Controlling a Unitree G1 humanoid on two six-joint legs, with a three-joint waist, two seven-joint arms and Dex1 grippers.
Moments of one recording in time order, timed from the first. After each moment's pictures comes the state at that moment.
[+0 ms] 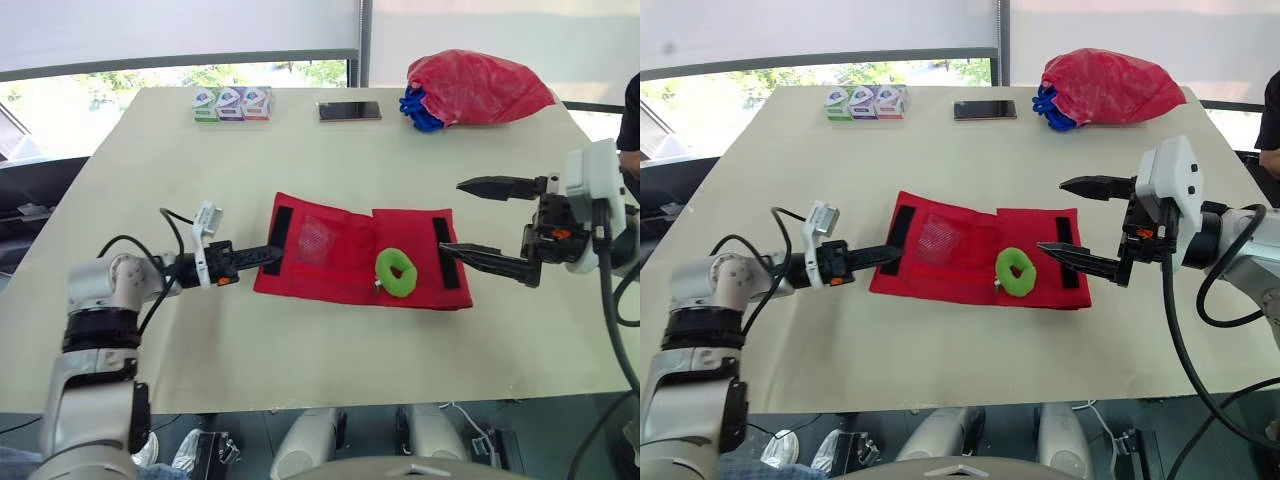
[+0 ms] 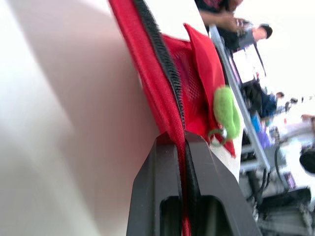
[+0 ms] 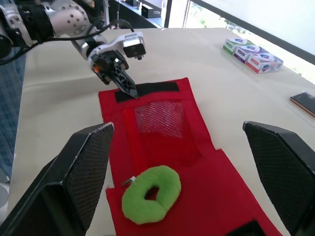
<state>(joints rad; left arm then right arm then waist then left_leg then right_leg) -0.50 0.85 0.12 0.36 -0.70 1.14 -1.27 -0.37 -0.93 -0.21 -0.60 0.85 0.74 0.84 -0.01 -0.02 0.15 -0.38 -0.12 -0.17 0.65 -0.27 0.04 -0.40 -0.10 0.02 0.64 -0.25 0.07</state>
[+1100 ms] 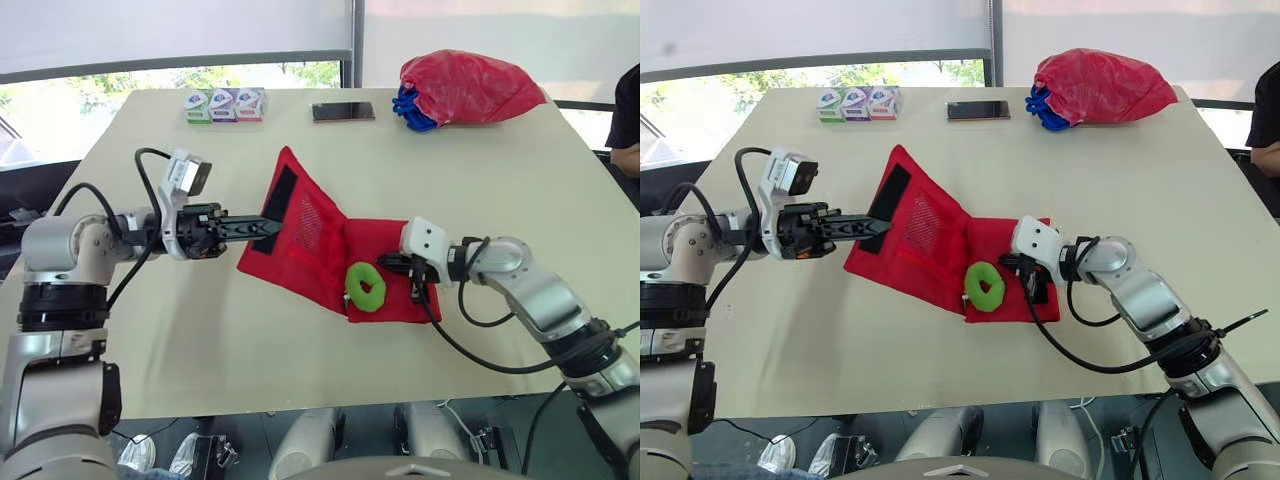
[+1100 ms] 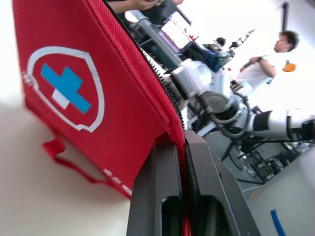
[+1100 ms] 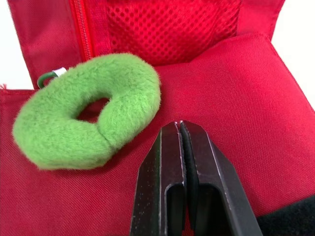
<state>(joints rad) -0.67 0.84 0.09 0.18 -0.82 1.14 -1.44 -0.54 -0.59 0.42 -0.16 0.15 0.47 0.85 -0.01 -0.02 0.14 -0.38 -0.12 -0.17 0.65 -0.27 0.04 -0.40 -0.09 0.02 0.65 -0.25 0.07</state>
